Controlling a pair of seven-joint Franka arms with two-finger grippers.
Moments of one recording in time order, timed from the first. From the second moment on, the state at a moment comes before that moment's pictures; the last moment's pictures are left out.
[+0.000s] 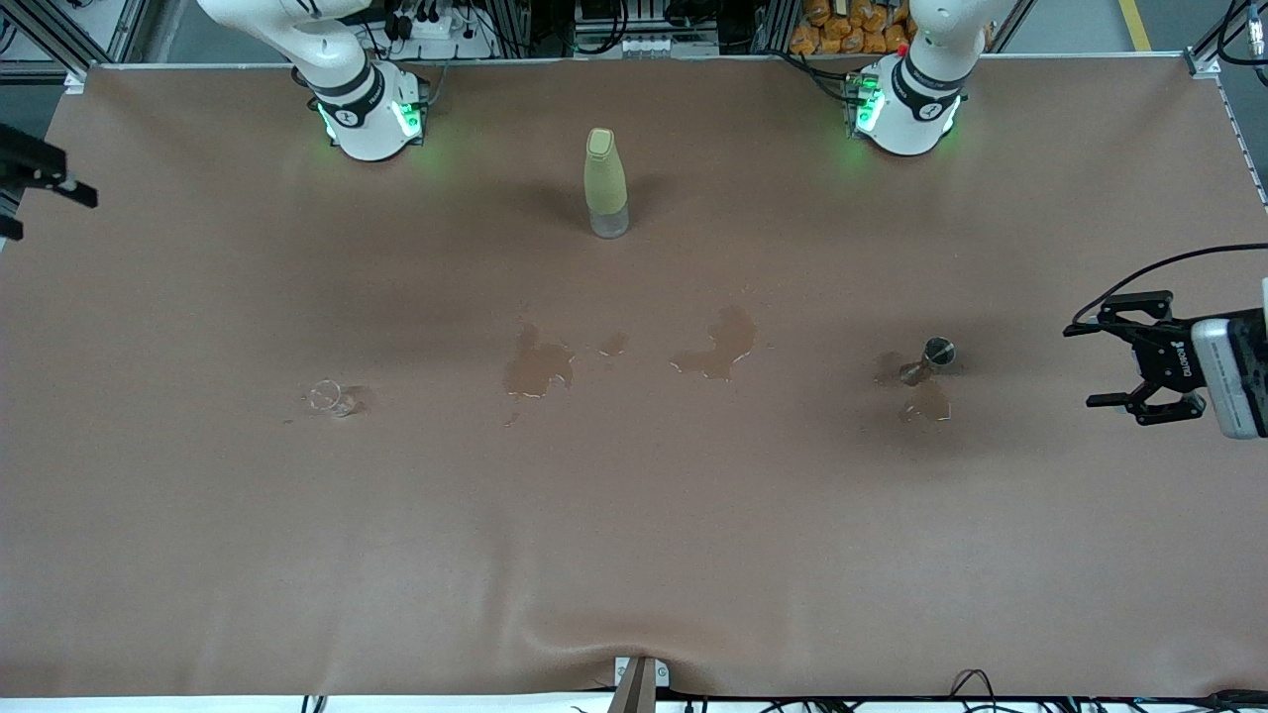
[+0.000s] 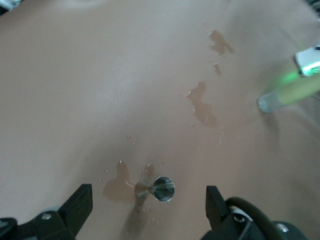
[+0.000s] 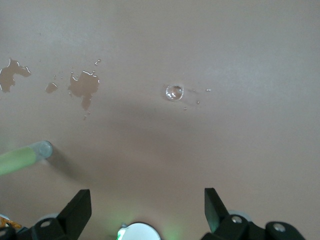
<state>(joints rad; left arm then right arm) 0.56 0.39 -0.44 -1.48 -0.39 1.61 1.13 0.18 -0.03 -0.34 -1.48 0.17 1.33 -0.38</state>
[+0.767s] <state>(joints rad) 0.27 0.26 -0.48 -1.47 0.03 1.69 0.08 0.11 -0.03 -0.10 -1.44 -0.03 1.32 -0.11</state>
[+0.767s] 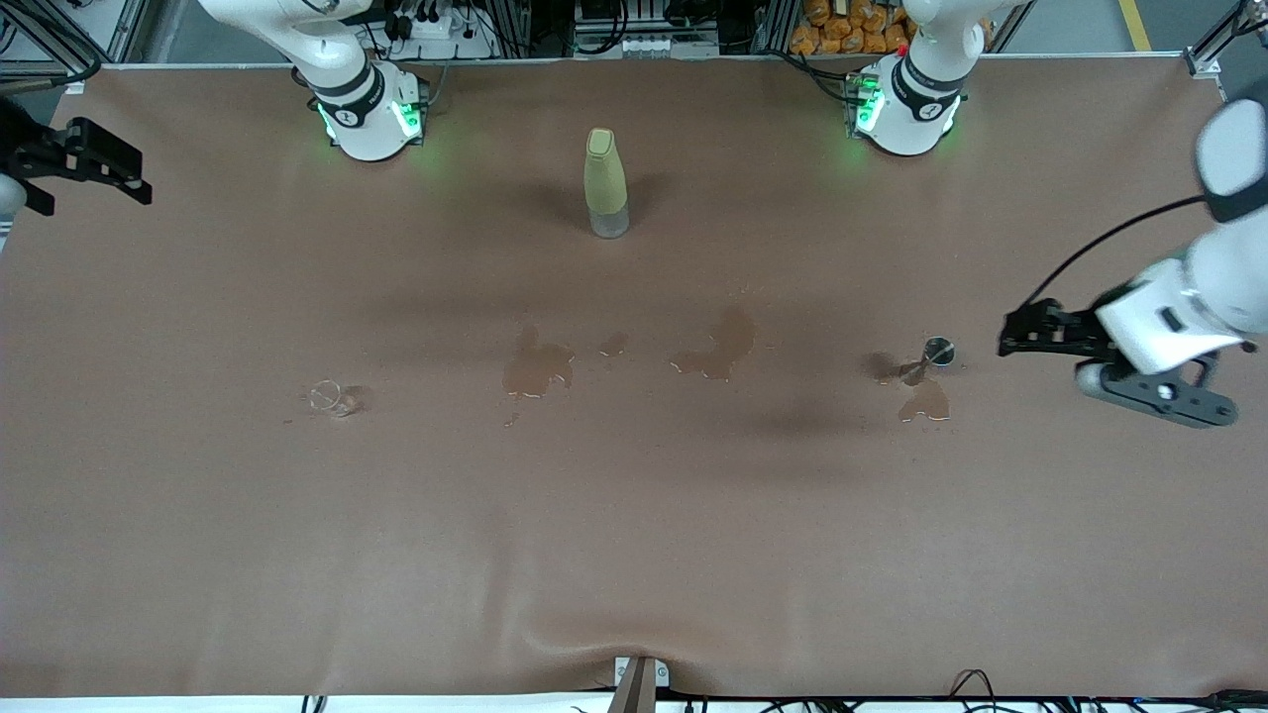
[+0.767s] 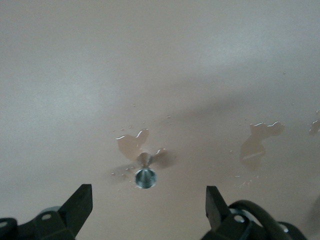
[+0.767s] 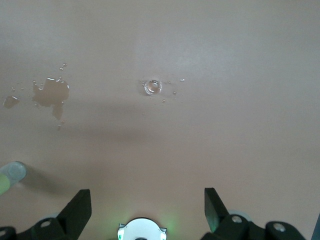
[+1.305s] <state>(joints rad) 0.29 0.21 -0.46 -1.47 0.07 1.66 -0.12 -0.06 -0.03 0.01 -1.44 -0.03 1.34 -0.11</state>
